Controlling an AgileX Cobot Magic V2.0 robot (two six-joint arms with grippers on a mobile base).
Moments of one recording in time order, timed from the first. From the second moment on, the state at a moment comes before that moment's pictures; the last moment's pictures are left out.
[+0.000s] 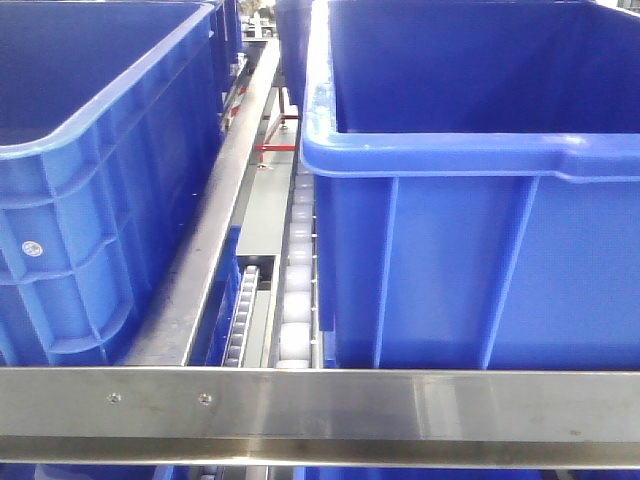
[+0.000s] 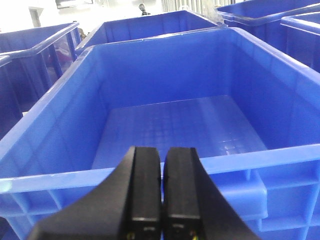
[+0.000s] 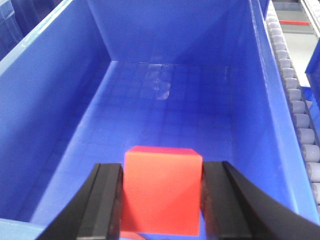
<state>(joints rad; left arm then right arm) -0.07 -0.01 0.01 -0.03 0.02 0.14 0.14 0.51 -0.47 0.00 0.27 0.07</state>
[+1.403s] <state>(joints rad) -0.07 -0.01 0.01 -0.03 0.02 0.14 0.14 1.07 -0.68 0.00 0.08 0.07</state>
